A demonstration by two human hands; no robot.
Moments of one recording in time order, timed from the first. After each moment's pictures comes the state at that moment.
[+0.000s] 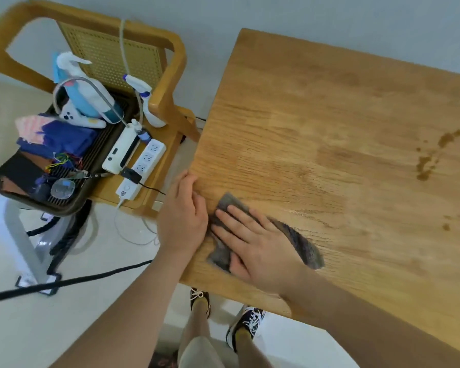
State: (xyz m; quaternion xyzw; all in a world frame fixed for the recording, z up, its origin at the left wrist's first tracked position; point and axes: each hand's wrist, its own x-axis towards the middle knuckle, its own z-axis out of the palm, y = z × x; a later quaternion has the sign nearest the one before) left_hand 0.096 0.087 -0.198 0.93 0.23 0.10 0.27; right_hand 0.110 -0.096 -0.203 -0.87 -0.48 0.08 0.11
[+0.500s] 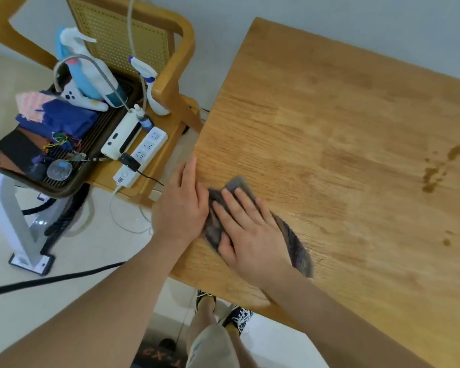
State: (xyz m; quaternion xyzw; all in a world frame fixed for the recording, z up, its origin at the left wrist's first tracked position) left_hand 0.102 0.084 -0.200 0.95 0.22 0.05 0.20; right_hand 0.113 -0.082 -0.201 -0.91 -0.40 0.07 0.11
